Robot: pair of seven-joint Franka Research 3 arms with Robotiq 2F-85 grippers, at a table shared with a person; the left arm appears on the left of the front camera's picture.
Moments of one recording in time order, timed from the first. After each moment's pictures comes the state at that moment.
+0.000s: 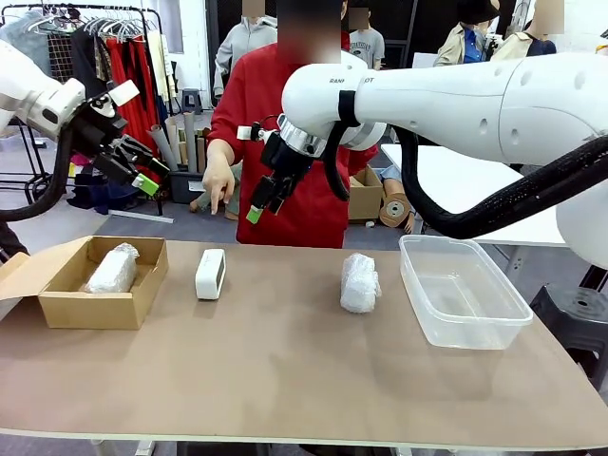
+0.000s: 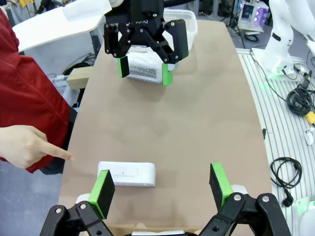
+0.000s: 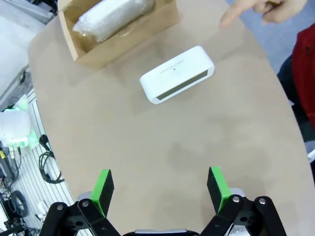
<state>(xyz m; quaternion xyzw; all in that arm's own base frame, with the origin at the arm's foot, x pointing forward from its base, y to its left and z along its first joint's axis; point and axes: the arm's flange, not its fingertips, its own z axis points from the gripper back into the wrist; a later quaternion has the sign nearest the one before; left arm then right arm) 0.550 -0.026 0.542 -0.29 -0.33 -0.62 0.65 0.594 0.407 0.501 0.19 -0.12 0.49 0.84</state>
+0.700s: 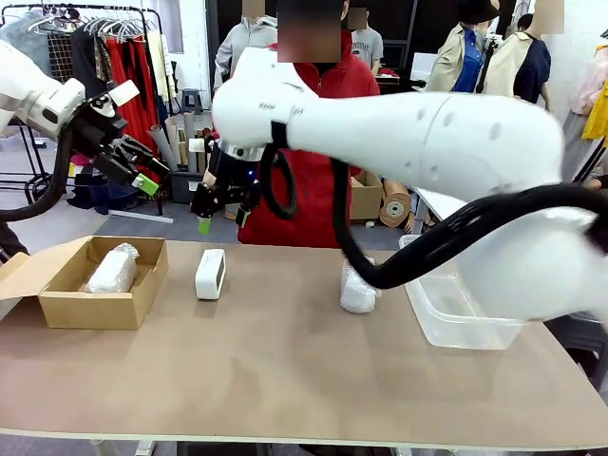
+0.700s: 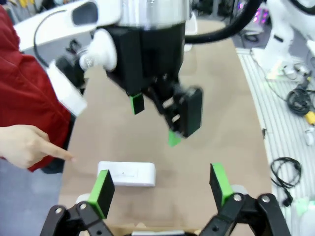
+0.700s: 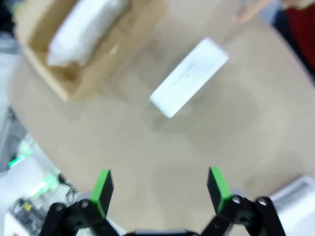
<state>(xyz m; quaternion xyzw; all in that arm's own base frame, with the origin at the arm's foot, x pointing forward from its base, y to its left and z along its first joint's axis) 0.550 -0.026 0.542 -0.29 -0.33 -0.62 0.65 0.574 0.516 0.483 0.10 -0.06 0.34 0.93</state>
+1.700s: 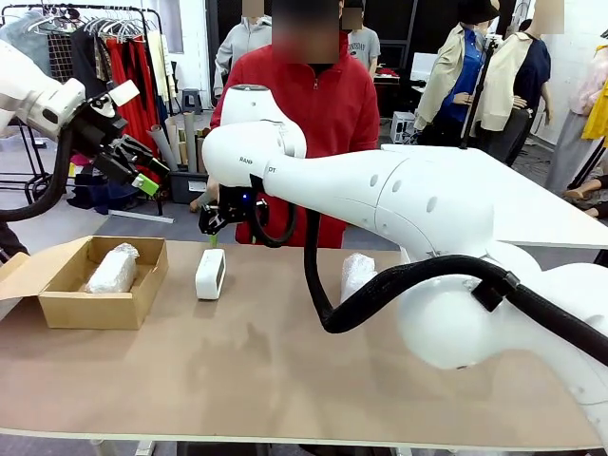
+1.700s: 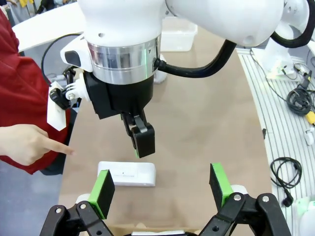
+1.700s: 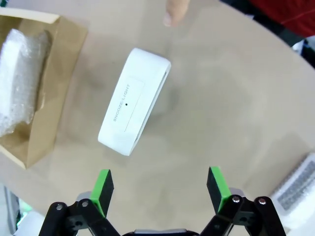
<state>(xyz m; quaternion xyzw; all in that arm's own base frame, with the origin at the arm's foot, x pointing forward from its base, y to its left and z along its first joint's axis) 0.550 -0.026 0.542 -0.29 -0.33 -0.62 0.65 0.610 0.519 0.427 0.05 -0.07 0.20 0.98</state>
